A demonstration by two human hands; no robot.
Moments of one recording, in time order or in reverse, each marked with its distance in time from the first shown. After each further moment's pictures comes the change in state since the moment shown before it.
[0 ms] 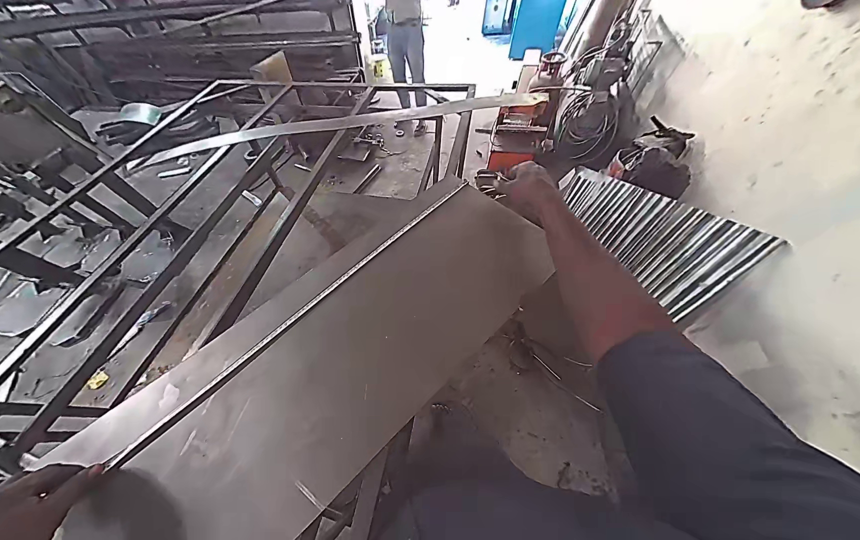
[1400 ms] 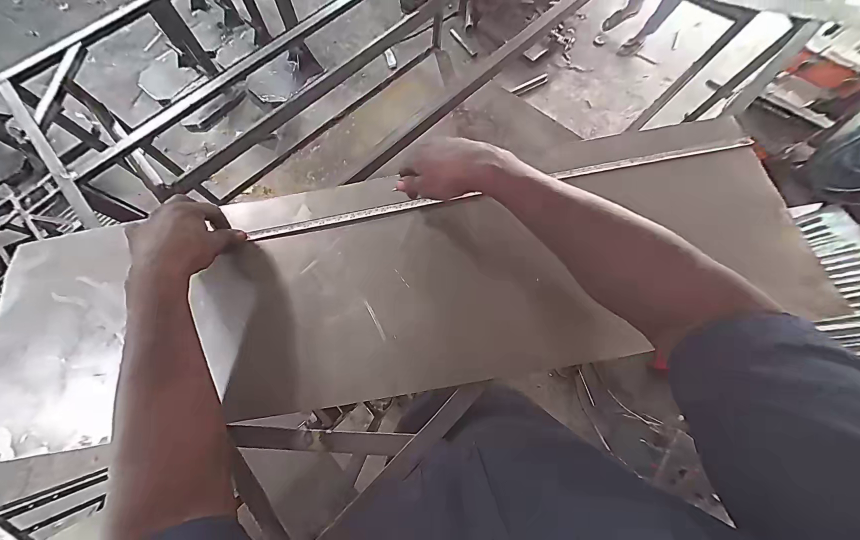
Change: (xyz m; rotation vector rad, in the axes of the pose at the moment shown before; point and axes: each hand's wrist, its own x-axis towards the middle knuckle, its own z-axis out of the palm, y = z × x) left_hand 0.025 0.010 0.005 0.053 0.058 -0.171; right_hand -0.203 -0.392 0.170 -0.462 -0.729 -1.218
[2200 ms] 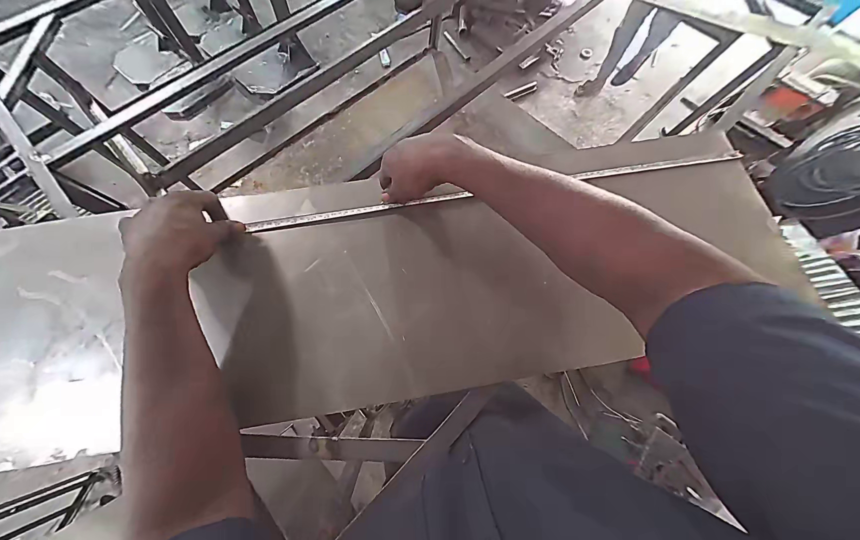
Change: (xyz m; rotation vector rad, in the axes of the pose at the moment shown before) left_hand 0.003 0.002 0.003 -0.057 -0.011 -0.071; right_hand 0.056 -0.030 -0.004 -0.235 -0.189 0.004
